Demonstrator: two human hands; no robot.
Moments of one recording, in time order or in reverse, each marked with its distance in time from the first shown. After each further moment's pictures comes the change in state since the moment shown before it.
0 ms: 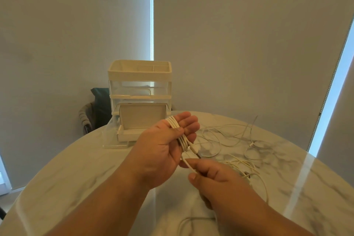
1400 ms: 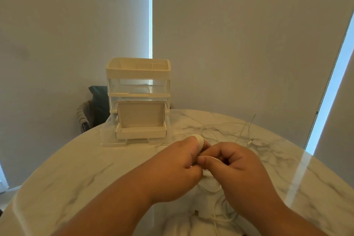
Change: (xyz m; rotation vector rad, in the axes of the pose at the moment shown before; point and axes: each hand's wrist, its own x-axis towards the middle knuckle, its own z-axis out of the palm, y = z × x) left_hand -0.012 -0.013 -0.008 1.431 -0.399 0.163; right_hand -0.008 -0.022 -0.013 -0.105 0.309 -0.229
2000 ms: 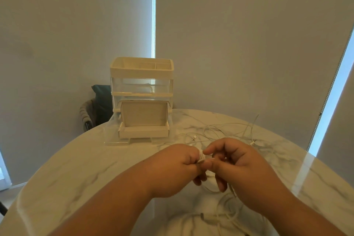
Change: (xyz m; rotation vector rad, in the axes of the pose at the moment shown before) left_hand 0.005 -0.012 -0.003 0.015 -0.121 -0.143; right_hand 0.009 0.006 -0.012 0.142 -0.184 0.092
